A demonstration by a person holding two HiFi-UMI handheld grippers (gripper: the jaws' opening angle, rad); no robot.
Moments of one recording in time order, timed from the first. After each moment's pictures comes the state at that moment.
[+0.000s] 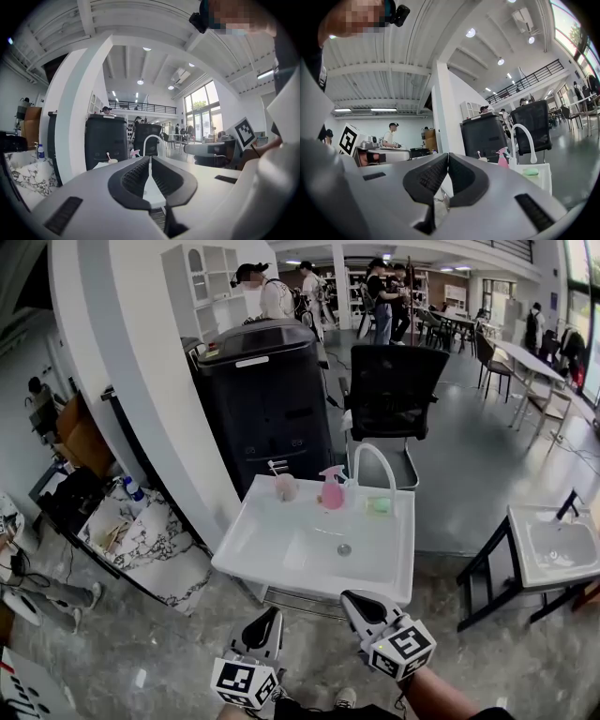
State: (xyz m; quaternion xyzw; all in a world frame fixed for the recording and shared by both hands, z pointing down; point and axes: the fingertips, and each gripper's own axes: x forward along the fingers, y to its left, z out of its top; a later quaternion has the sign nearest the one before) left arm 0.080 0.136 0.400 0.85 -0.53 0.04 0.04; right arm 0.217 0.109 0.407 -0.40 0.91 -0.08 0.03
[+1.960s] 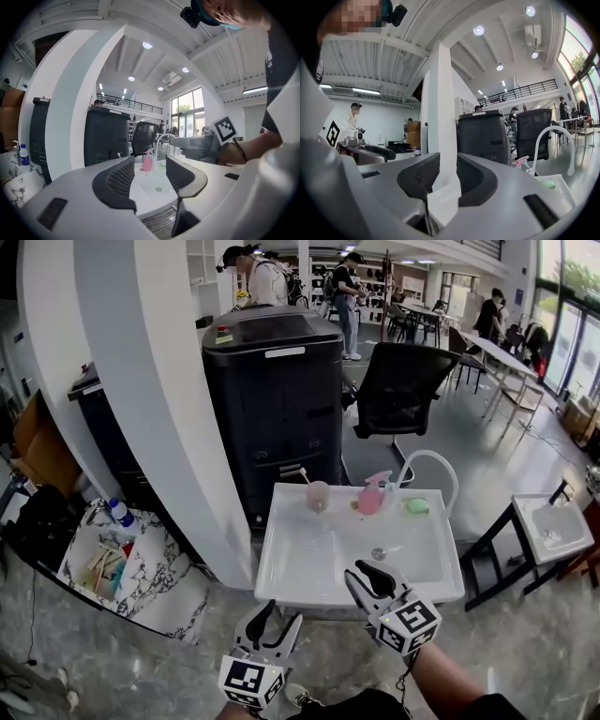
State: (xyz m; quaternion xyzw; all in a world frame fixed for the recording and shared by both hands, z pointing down) left arm -0.141 0.005 0.419 0.90 -0.42 0.03 0.05; right arm 0.003 -0.044 0.406 -0.49 0.87 -0.04 -0.02
